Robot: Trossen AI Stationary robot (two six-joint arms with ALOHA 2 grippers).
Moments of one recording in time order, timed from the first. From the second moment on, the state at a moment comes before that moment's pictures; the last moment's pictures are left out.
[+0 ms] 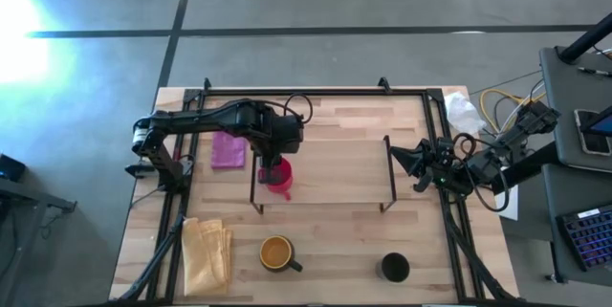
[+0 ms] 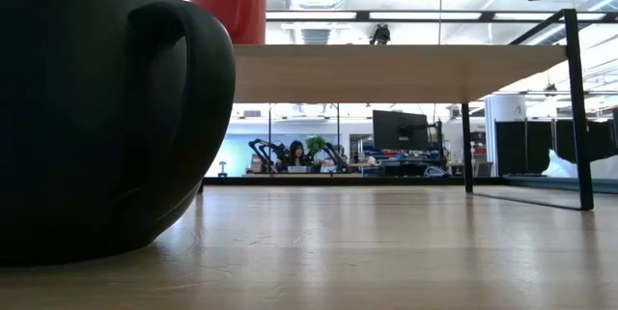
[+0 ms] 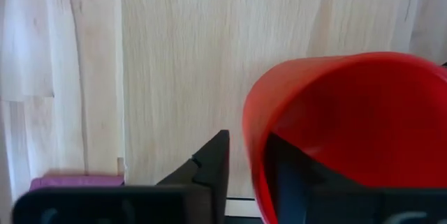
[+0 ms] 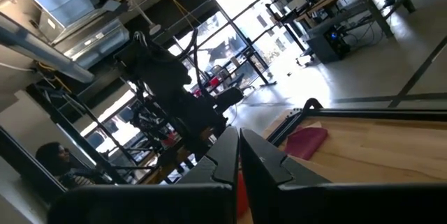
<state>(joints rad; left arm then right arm) 0.05 1.71 1.84 -1.45 0.00 -0.02 0.65 0.75 0.47 0.58 1.07 0.44</state>
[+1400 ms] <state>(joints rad) 0.04 1.71 1.85 -1.34 -0.02 0.43 0.65 0.75 0.47 0.57 1.10 0.46</state>
